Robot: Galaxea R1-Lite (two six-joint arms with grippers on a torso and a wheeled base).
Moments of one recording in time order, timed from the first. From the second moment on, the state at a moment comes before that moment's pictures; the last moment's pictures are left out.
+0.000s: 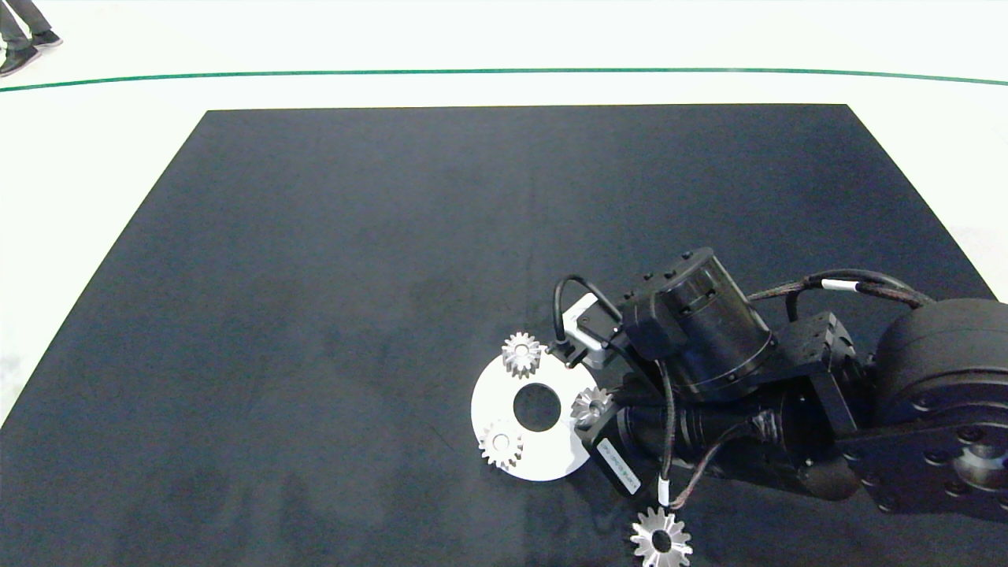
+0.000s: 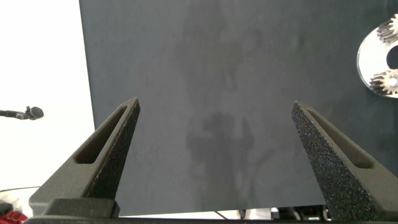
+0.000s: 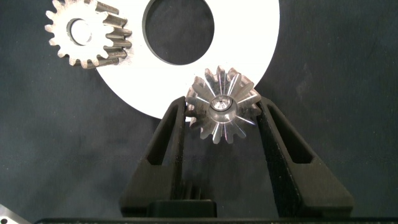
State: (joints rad) left arm -0.07 0.87 -1.33 0.87 0.07 0.13; right arm 0.86 1.76 -1.18 0.24 -0.31 -0.07
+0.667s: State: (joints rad) left arm -0.07 0.87 -1.32 0.79 0.07 0.12; right arm 0.85 1.59 -1.11 0.09 -0.43 -0.03
